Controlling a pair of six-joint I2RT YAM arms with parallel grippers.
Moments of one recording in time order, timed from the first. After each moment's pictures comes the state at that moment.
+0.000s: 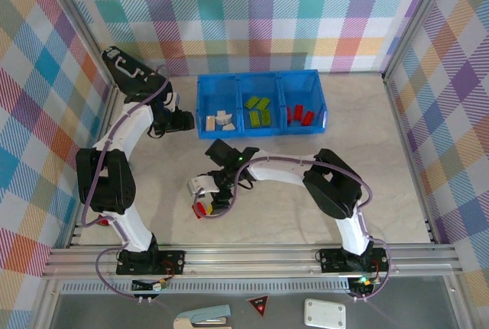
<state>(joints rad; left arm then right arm) -0.08 1.76 1.48 -0.87 0.15 -0.19 1.03 2.02 1.43 -0.46 -0.61 -0.89</state>
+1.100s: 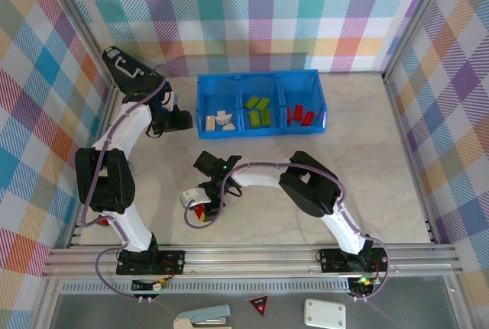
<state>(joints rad) -0.06 1.77 1.48 -0.86 0.15 -0.19 1.08 2.20 1.54 -0.49 -0.61 -0.93</state>
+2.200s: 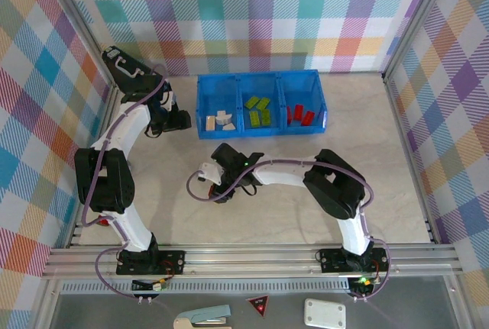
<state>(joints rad) -0.05 1.77 1.48 -0.86 0.15 -0.19 1.01 1.97 1.28 -0.30 -0.25 -0.21</state>
